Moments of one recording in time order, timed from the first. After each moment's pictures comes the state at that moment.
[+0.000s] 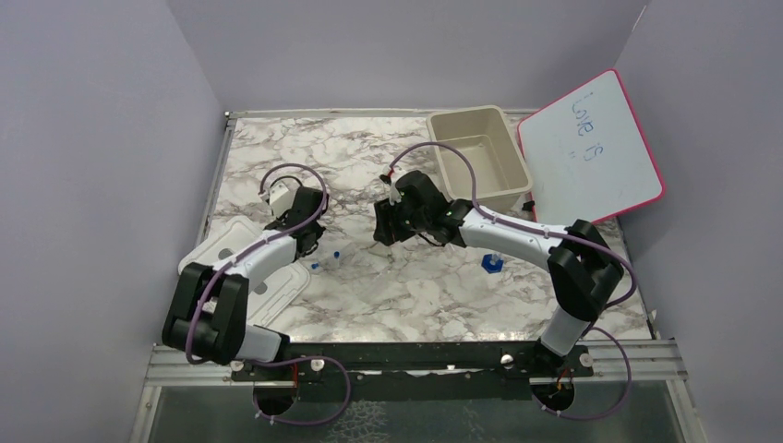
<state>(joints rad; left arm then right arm) -0.31 1.42 0.69 -0.23 -0.46 -0.90 0.85 1.72 1.20 -0.17 -0.10 0.33</state>
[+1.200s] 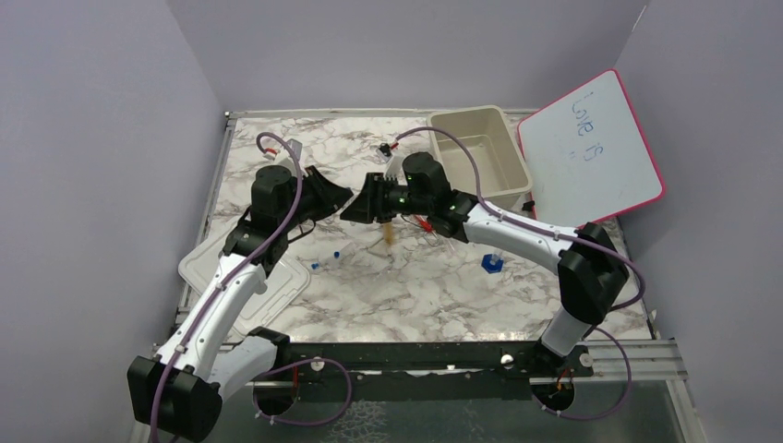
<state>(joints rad) -0.31 0.99 0.85 -0.21 0.24 -0.74 0.85 1.69 1.27 0.11 -0.39 0.72</state>
